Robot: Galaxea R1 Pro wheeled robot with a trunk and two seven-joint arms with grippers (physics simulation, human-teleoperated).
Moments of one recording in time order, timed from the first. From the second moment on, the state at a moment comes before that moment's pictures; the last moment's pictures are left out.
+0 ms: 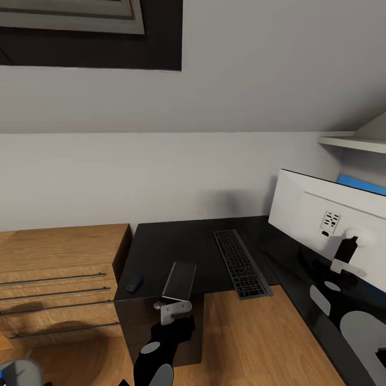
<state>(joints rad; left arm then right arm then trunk) -0.16 -0.09 -0.60 -1.49 0.65 0.47 0.75 -0.83 -0.32 0.14 -0.30 -0.45 -0.29 -0.46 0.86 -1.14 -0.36</state>
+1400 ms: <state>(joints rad) -0.16 -0.09 -0.60 -1.49 0.65 0.47 0.75 -0.83 -0.32 0.14 -0.30 -0.45 -0.29 -0.46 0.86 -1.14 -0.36</state>
